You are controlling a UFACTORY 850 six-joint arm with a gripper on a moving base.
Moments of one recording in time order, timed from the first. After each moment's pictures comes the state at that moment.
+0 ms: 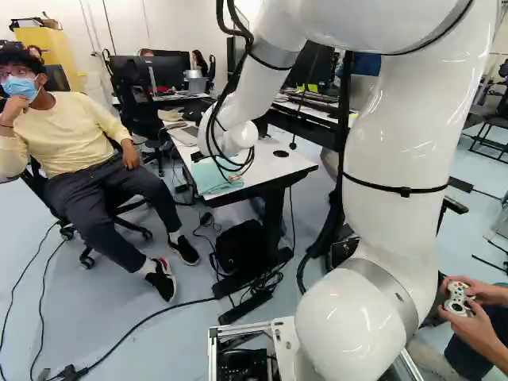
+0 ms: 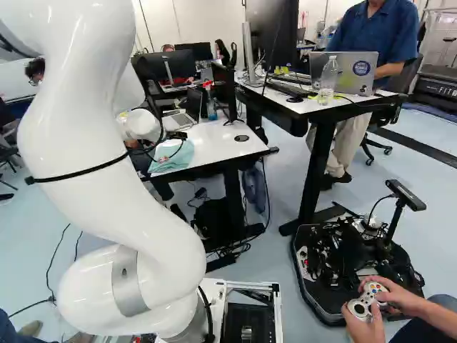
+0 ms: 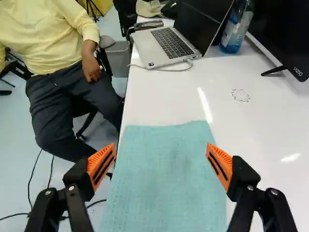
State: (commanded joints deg) arm 23.3 -13.1 -45.9 5.0 21.3 0.0
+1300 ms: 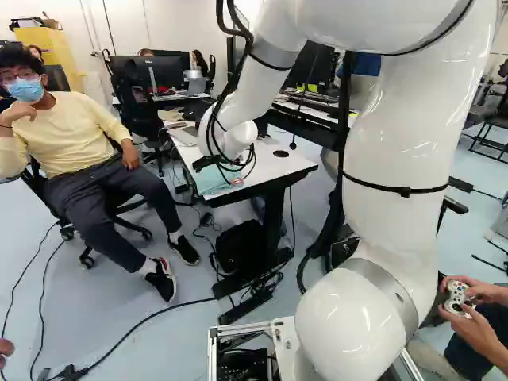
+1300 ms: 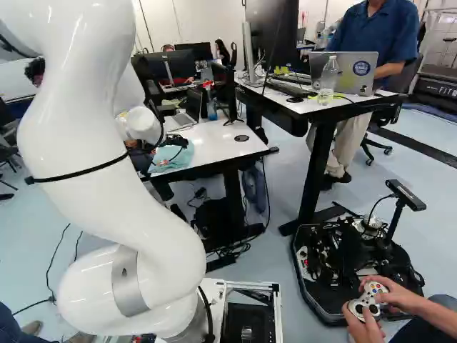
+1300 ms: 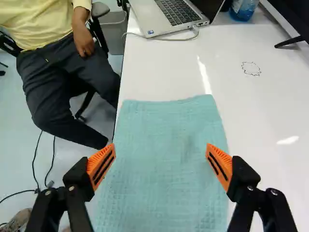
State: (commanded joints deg) arm 23.3 -13.1 -45.9 4.2 12.9 0.0
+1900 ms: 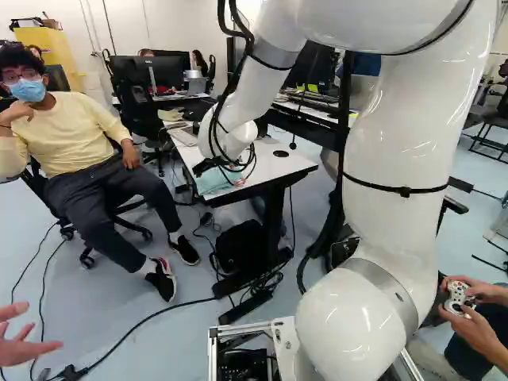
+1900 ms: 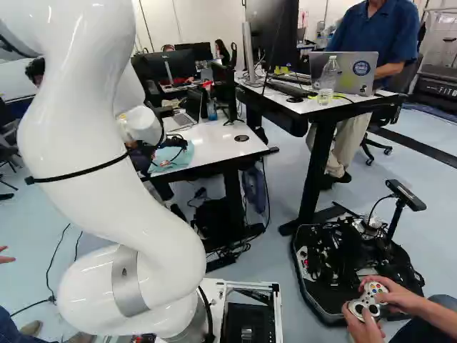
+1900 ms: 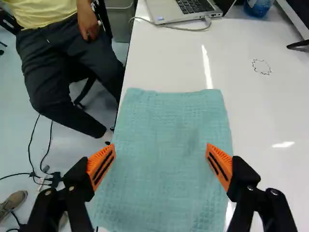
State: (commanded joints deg) arm 23.3 -13.1 -45.9 -0.8 10.0 0.0
